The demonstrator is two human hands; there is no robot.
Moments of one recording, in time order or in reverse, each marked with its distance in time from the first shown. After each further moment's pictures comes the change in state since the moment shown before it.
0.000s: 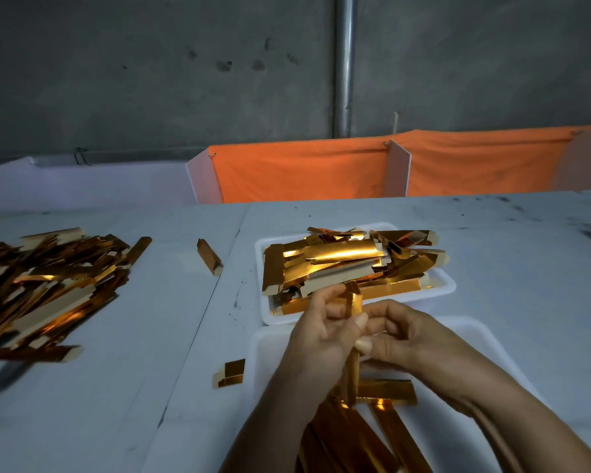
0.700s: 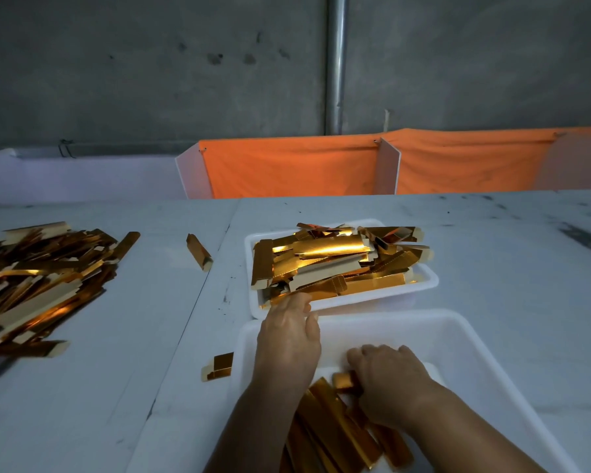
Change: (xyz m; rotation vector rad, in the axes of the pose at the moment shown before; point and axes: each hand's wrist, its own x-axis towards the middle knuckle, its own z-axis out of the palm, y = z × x) left_hand 0.002 -0.006 -0.004 0.775 0.295 0.011; right_hand 0.004 0.036 0.025 -1.520 -0.031 0.177
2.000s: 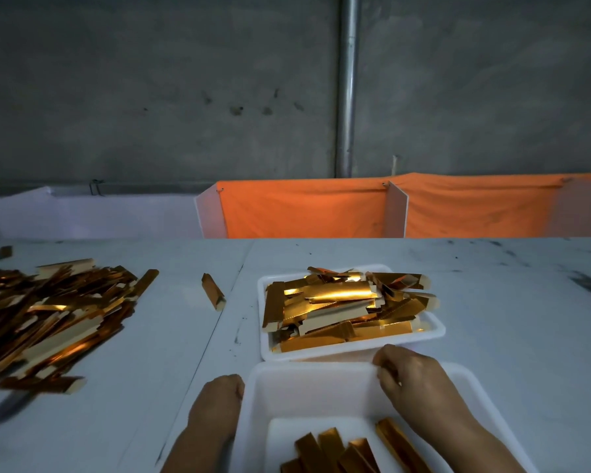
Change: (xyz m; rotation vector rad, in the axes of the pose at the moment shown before) left_hand 0.019 -0.105 -0.030 0.320 -0.267 -0.239; right_hand -0.005 0.029 -0.031 0.443 0.472 0.062
